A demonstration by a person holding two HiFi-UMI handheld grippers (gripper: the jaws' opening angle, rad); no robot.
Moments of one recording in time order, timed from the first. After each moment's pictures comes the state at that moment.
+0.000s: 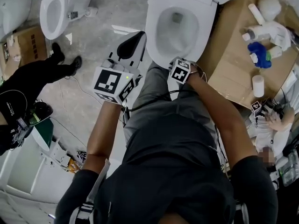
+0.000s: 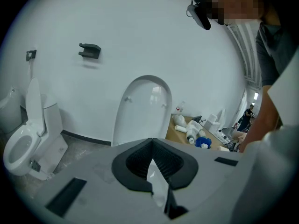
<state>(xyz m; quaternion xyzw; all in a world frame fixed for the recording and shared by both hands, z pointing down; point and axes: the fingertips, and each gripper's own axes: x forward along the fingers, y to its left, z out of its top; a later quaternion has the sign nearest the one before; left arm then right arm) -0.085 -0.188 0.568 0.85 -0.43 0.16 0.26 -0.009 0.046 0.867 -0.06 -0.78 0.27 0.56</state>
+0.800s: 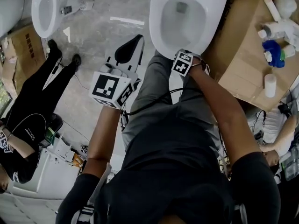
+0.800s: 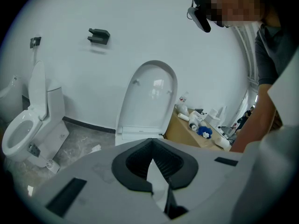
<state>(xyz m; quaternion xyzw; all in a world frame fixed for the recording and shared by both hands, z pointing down) -0.118 -0.155 0.639 0.83 -0.42 0.18 0.31 -0.011 0.062 0.960 -0.04 -0.75 0.26 0.61</state>
